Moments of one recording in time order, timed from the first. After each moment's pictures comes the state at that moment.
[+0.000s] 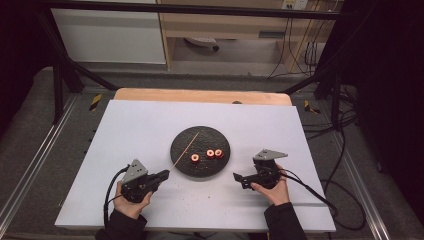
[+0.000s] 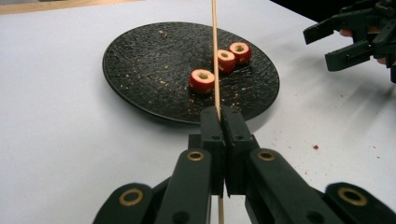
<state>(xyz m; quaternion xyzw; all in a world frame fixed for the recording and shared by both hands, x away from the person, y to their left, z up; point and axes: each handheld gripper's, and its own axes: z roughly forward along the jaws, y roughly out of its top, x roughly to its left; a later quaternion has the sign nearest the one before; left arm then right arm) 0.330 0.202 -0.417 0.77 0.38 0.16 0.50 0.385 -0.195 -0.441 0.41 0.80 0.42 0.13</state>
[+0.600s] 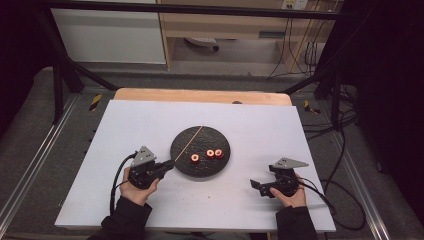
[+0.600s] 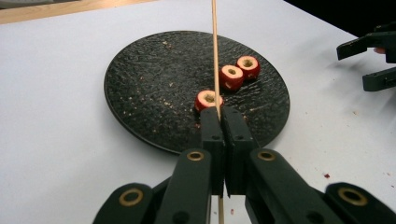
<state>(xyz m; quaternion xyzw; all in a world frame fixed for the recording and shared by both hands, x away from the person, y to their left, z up) 0.360 0.183 -0.397 0.78 0.39 0.16 0.47 0.367 -0.245 -0.456 0.42 0.79 0.43 0.13</state>
